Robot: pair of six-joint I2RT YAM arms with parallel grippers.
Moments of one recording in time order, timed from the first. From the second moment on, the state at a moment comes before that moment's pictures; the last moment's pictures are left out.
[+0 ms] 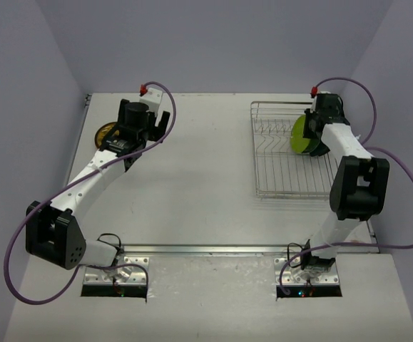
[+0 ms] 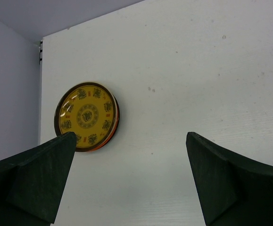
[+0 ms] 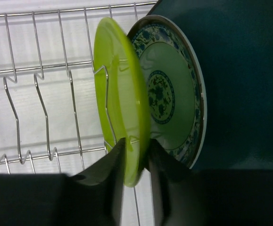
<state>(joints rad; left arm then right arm) -0.31 1.36 1.12 -0.21 -0.37 0.17 -0.11 1.79 1.32 -0.33 0.13 -0.04</state>
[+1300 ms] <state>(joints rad) -0.33 1.34 1.29 -0.27 0.59 -0.18 0.30 1.30 1.25 -0.48 -0.56 -0.01</state>
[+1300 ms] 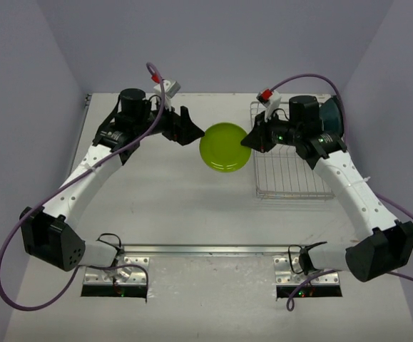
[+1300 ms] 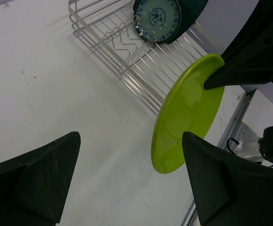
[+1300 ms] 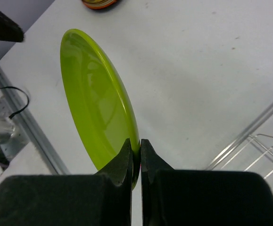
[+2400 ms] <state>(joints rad) 0.38 1.84 1.49 -0.50 0.52 -0.15 0.29 1.35 1.26 -0.50 -0.26 0.06</state>
